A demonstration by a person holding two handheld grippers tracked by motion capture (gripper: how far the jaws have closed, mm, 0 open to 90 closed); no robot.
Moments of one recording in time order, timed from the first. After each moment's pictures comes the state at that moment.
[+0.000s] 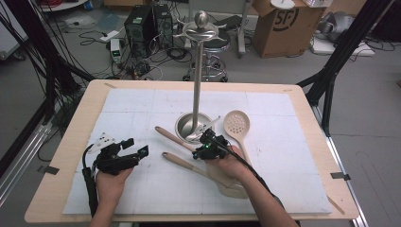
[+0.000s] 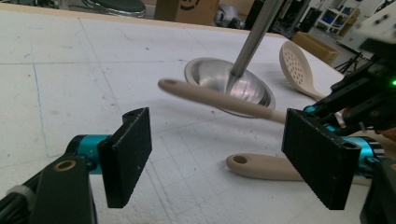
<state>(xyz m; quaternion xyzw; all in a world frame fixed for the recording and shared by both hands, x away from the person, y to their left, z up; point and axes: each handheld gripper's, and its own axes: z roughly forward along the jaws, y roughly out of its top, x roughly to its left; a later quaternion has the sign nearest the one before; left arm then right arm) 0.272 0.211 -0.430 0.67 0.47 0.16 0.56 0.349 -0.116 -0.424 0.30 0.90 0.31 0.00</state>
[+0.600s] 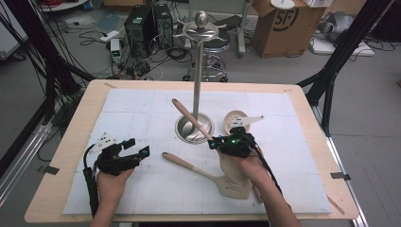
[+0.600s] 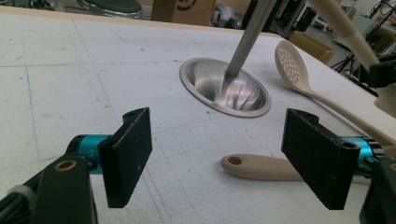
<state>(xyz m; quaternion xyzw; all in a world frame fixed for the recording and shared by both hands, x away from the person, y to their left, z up) 0.271 0.206 -0.429 0.67 0.46 0.16 0.56 0.324 -0.191 -0.385 0.33 0.81 0.48 0.03</state>
